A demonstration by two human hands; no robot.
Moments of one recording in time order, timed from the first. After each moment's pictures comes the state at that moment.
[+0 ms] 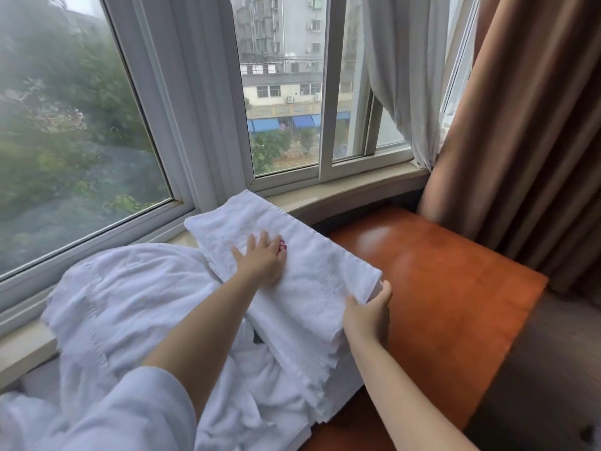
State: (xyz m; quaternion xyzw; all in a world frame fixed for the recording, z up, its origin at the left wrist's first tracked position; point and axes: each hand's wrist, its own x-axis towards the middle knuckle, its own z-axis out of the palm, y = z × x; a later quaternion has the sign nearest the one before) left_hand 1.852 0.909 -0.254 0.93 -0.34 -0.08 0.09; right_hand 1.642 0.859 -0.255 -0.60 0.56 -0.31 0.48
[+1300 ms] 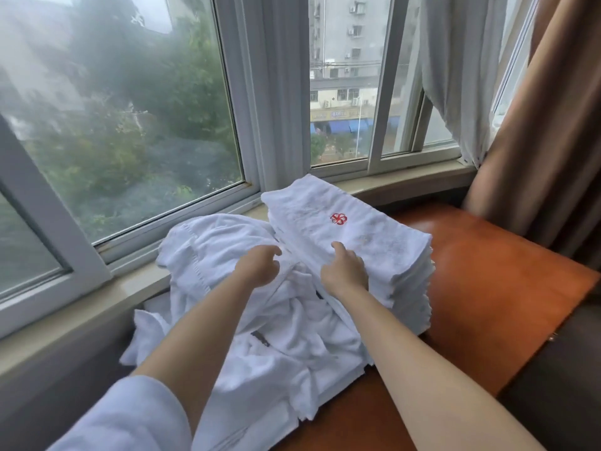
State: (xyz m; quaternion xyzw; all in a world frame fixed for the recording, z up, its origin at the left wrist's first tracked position) left_hand 1.821 1.106 -0.237 0.93 -0.32 -0.06 0.17; right_hand 1.678 0.986 -0.216 -0.89 0.35 -0.08 0.29
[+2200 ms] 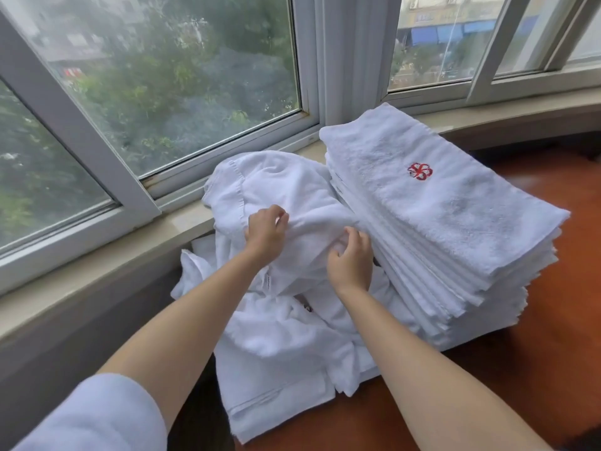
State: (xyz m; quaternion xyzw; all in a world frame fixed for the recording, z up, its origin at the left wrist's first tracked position) left_hand 1.864 1.156 -0.291 0.93 -0.12 -0.01 0.35; right_hand 1.760 1.033 -0.329 -0.83 0.31 -0.20 0.43
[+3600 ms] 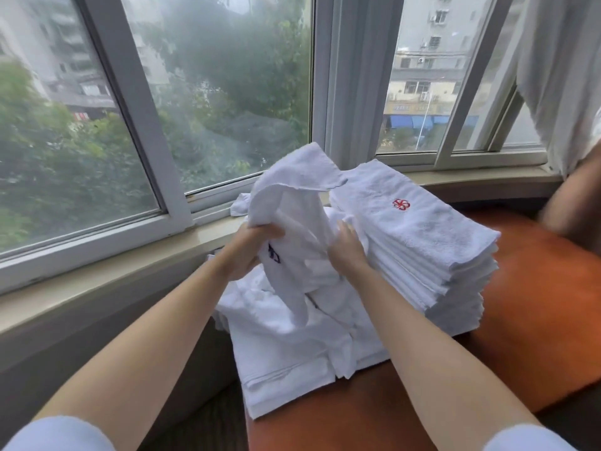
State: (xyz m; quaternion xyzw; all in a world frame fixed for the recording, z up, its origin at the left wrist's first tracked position) left_hand 1.750 1.259 -0.182 0.65 -0.16 -0.20 0.71; right_hand 1.707 1.073 -0.218 -0.89 0.22 -0.05 0.40
